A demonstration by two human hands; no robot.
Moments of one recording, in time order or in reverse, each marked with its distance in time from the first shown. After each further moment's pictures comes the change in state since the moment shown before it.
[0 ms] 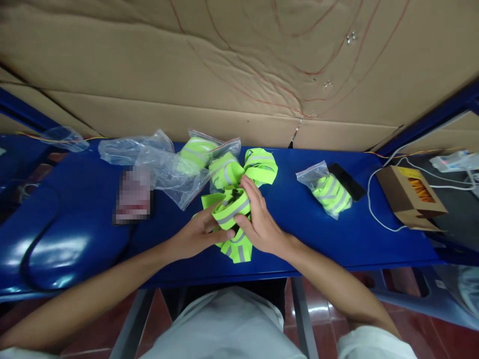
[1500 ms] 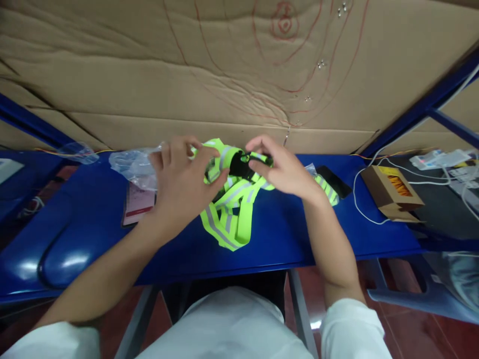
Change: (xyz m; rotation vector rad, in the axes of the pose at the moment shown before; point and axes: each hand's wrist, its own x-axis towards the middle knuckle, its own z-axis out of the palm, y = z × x) left_hand 0.033 0.105 0.016 1.517 0.759 0.585; right_hand 0.089 -0.022 -0.119 0.017 -0.020 0.081
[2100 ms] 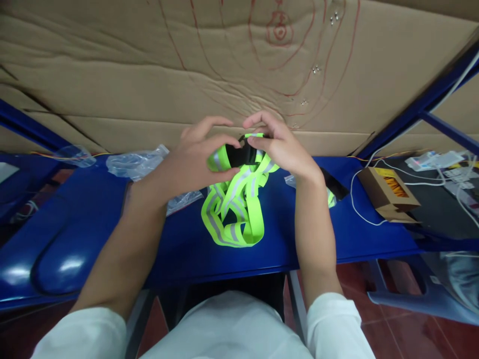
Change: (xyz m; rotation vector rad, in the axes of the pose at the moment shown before) left_hand 0.054 -0.017 0.000 -0.358 -0.210 0.304; right_hand 0.039 0.005 -0.016 0.097 0.024 0.027
